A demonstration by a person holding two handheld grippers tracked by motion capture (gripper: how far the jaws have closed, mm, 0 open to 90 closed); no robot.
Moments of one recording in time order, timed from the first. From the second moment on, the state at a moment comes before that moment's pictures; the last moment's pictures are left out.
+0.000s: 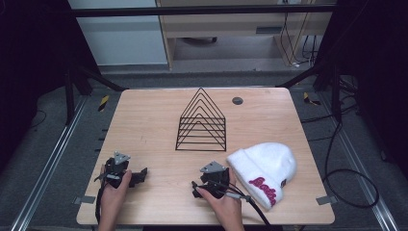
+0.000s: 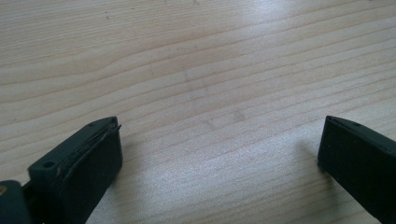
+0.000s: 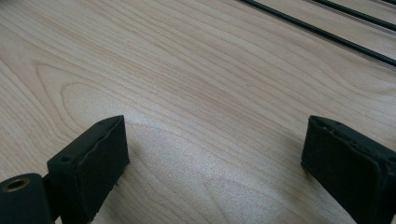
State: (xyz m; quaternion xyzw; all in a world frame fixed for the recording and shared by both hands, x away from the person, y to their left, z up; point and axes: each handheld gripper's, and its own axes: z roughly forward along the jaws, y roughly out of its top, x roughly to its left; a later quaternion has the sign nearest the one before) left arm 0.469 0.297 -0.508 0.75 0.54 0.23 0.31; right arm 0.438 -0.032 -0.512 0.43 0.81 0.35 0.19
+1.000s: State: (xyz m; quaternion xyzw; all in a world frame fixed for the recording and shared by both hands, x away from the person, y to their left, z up) left arm 0.469 0.297 -0.508 0.75 0.53 0.23 0.31; right arm 0.465 -0.185 -0.440 0.45 0.81 0.30 0.23
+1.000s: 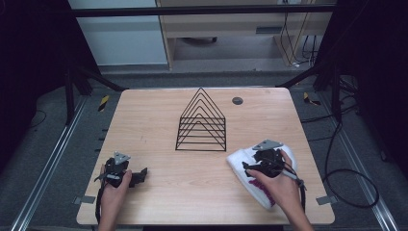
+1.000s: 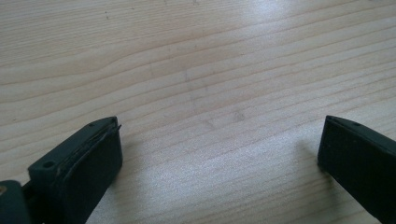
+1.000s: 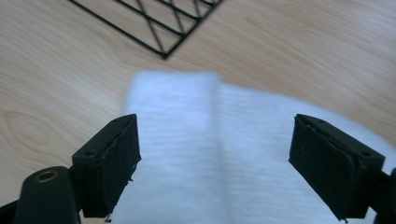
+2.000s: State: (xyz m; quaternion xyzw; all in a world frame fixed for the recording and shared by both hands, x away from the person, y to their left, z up) left arm 0.469 0.297 -0.508 0.75 0.53 0.23 0.31; right arm 0.534 -0.304 -0.438 0.54 0.80 0.21 0.16
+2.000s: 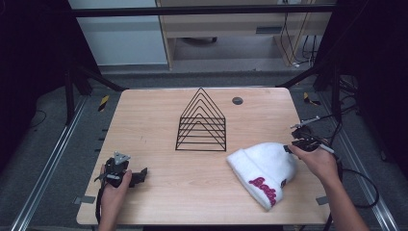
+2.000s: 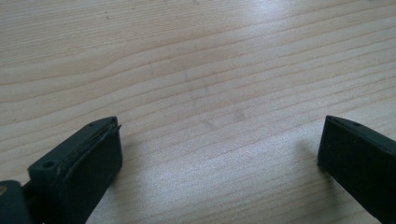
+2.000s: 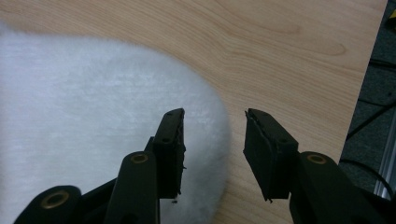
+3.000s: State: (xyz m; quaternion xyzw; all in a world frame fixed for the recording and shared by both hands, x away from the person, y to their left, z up) left arm 0.469 0.297 -0.508 0.75 0.54 0.23 0.31; right arm 0.537 -0.299 -0.469 0.54 0.82 0.17 0.10
